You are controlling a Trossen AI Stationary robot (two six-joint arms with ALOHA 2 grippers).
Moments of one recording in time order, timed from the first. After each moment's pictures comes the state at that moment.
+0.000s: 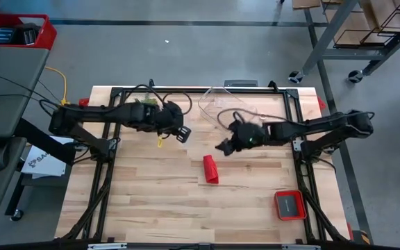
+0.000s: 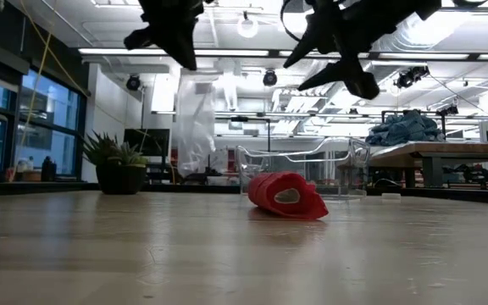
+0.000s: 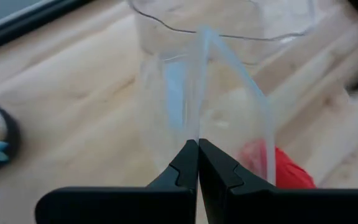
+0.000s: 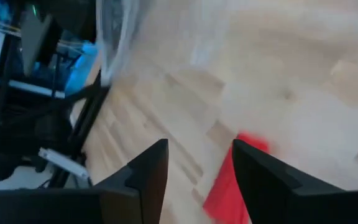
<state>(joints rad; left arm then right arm) 0.03 1.48 1.40 -0.96 -0.38 -0.83 0.04 1.34 0.90 -0.19 0.07 1.05</state>
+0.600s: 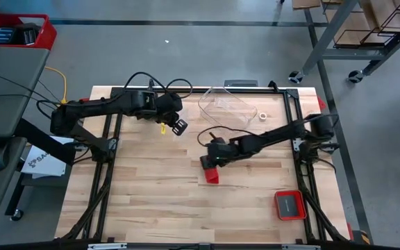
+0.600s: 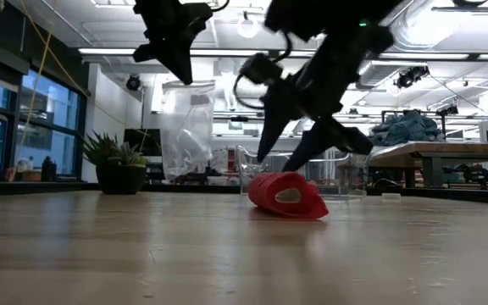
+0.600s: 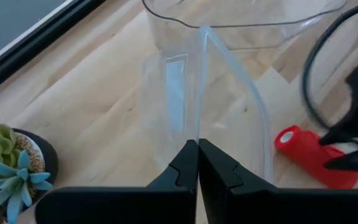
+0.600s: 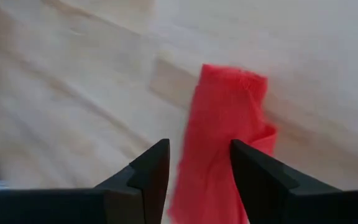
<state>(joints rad) 0.20 1.48 1.40 -0.99 -0.24 -0.54 0.11 1.81 1.11 -0.28 0.04 1.30</state>
